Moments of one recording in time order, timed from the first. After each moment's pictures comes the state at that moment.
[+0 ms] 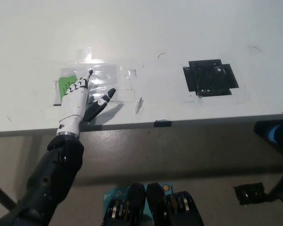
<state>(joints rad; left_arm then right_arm) -0.74 0.17 -0.25 1.10 0.61 -0.24 0.49 0.09 -0.24 -0.20 -0.20 -0.02 0.46 0.00</state>
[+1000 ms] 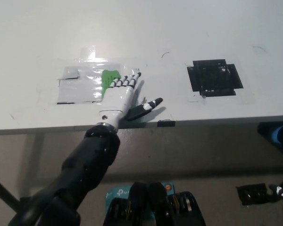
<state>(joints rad) -0.90 0.04 -0.55 1.24 0.71 -0.10 0.51 0.05 -0.23 -0.17 -0.20 -0.02 0.46 0.00</state>
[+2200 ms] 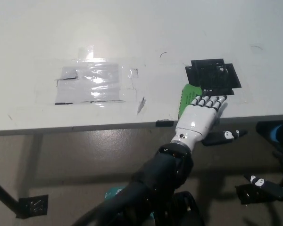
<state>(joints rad) -0.93 -0.25 -0.69 1.28 0.78 -0.05 0.50 -0.01 -0.09 -0.10 -0.20 -0.12 0.46 -0.10</state>
